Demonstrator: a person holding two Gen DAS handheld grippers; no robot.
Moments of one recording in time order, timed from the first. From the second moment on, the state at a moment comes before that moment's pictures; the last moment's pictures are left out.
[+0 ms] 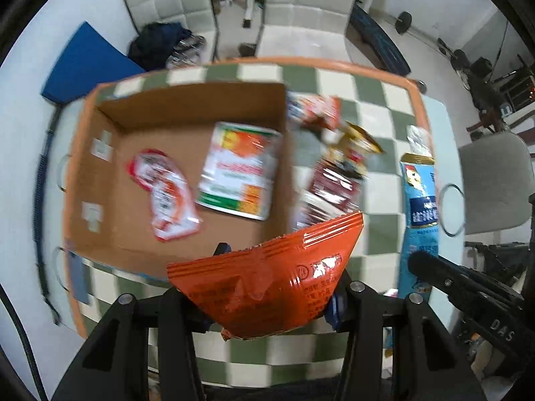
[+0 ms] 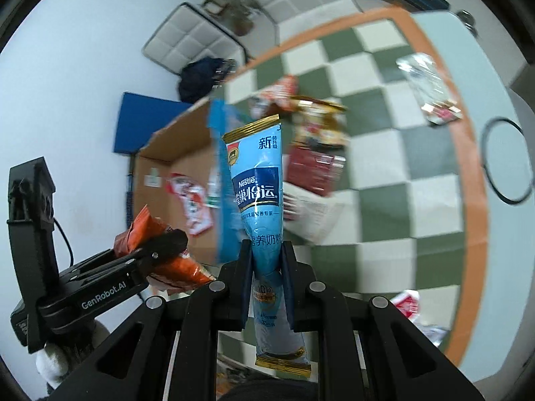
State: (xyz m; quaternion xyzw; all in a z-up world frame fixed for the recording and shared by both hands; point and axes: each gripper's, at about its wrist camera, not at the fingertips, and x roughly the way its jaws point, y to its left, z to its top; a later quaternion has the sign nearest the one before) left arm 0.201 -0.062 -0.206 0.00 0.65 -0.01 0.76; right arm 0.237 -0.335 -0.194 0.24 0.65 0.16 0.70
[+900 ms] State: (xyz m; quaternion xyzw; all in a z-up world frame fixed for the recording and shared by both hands) left arm 0.322 0.175 -0.266 -0.05 0.72 0.03 0.69; right arm 0.347 -0.069 -0.235 0.18 0.68 0.16 0.70
